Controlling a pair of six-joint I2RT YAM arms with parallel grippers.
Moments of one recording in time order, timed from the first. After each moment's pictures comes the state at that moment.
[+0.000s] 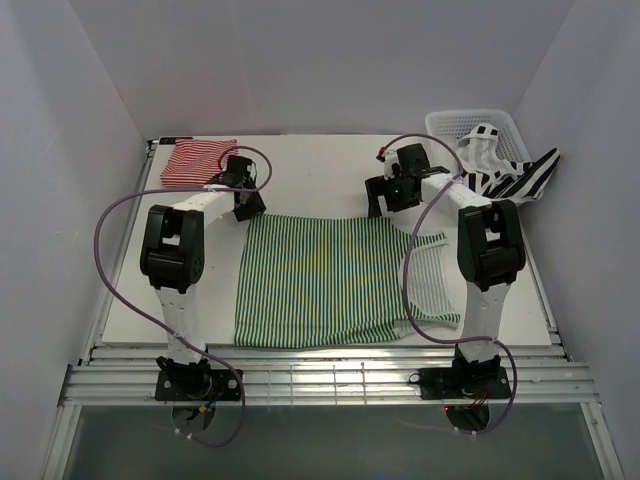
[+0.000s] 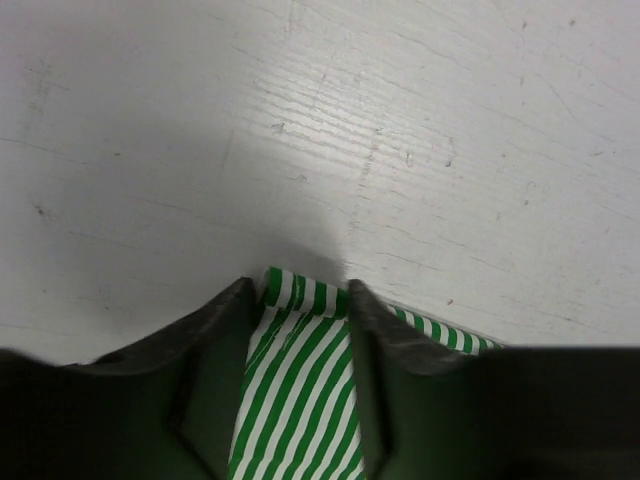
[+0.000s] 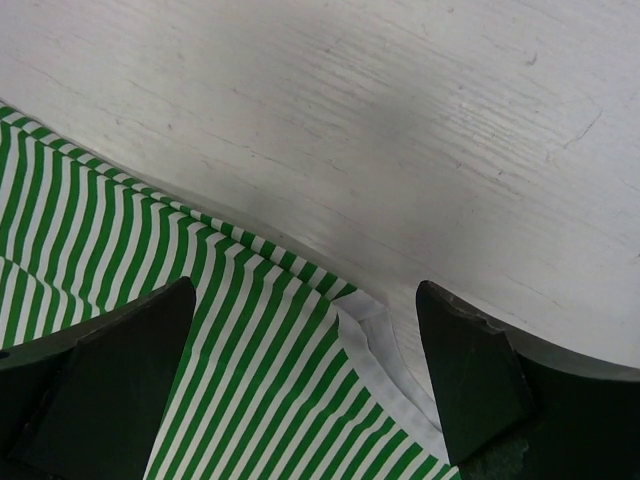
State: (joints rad) left arm -0.20 2.05 1.42 -0.35 -0.10 -0.57; right arm 0.28 2.02 1.51 -0.45 -0.25 -0.08
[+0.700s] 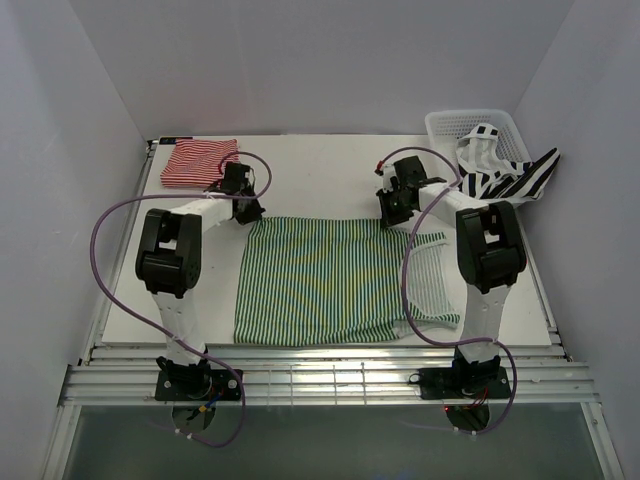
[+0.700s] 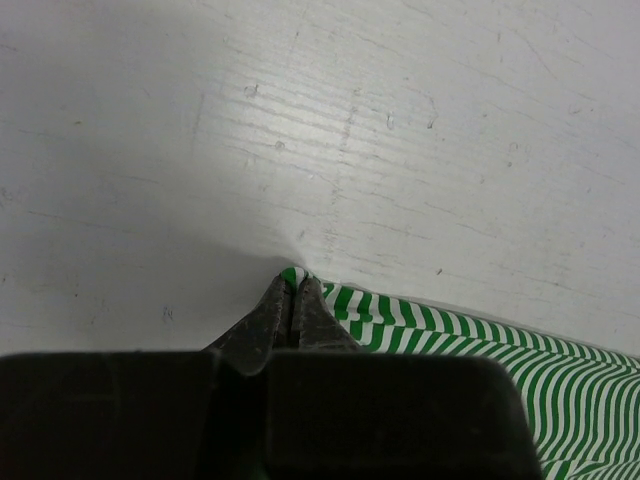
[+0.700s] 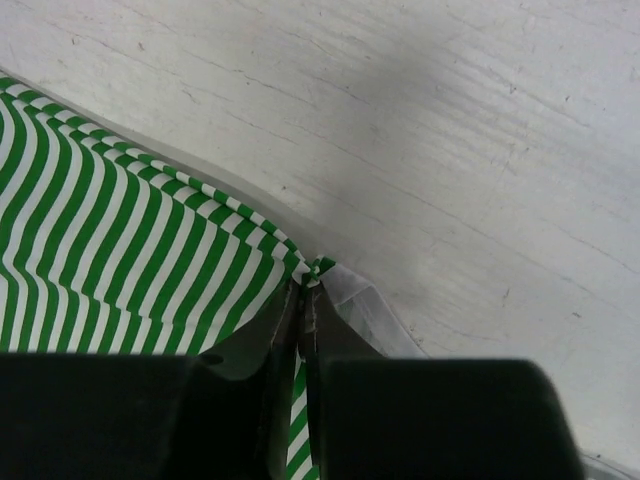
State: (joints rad) left arm -0.20 2.00 1.31 -0.23 -0.04 -0.57; right arm 0.30 2.02 1.40 -0.42 -0.23 -0.09
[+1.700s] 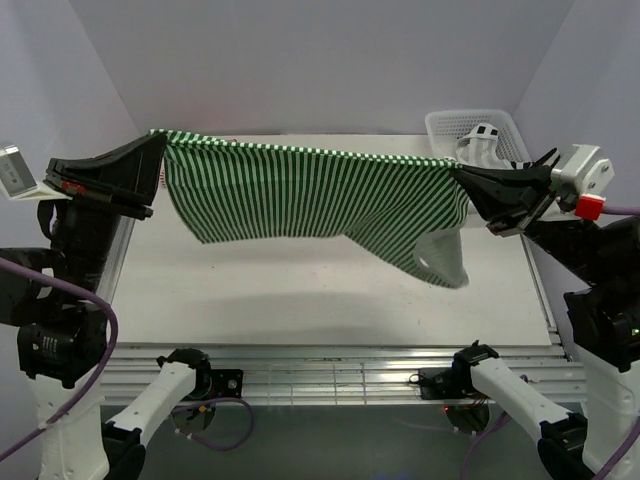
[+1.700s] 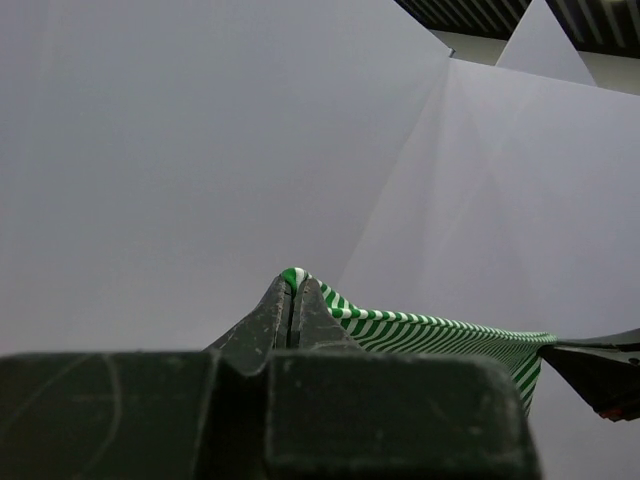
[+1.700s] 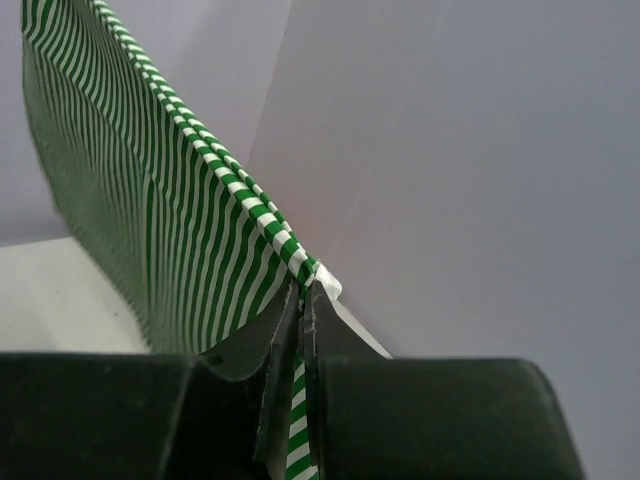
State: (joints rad) left arm -0.22 0.79 1.59 -0.26 0.15 -0.57; right arm 0.34 0.81 1.59 -0.44 -0.59 -0.18
